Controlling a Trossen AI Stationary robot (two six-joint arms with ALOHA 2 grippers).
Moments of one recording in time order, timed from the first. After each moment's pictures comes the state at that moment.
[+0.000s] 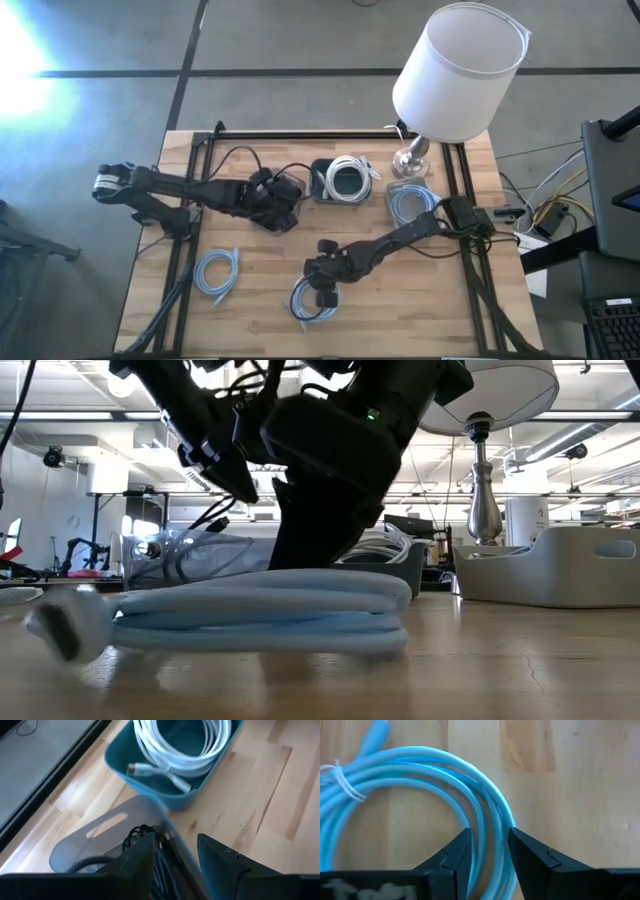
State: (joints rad) left arm -0.02 1.34 0.94 -0.48 -0.48 -0.35; right arm 0.32 2.20 1.54 -0.41 0.13 0.36
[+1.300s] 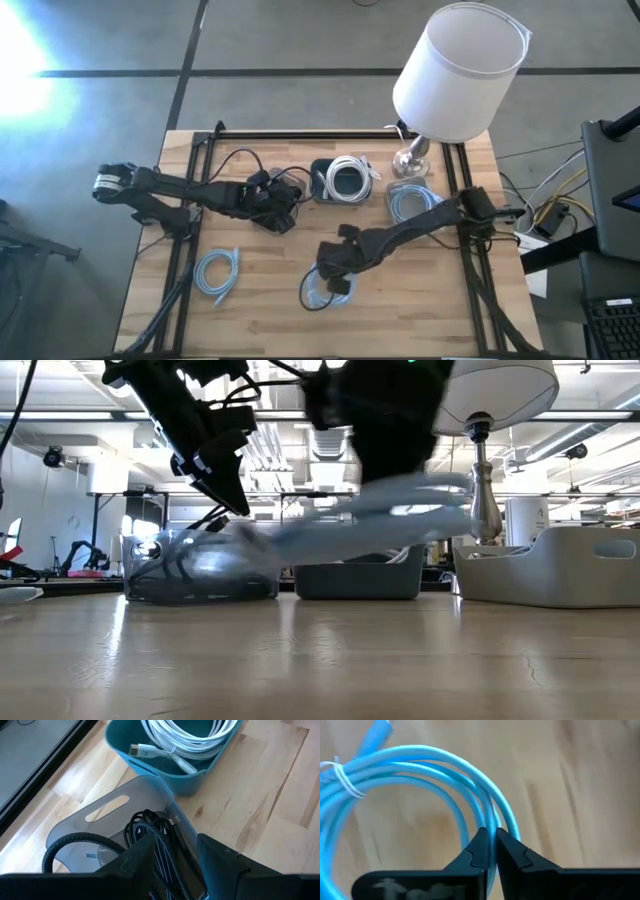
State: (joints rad) left arm -0.02 1.34 0.89 -0.48 -0.48 -0.38; right arm 0.32 2.02 1.57 -0.81 0.21 0.55
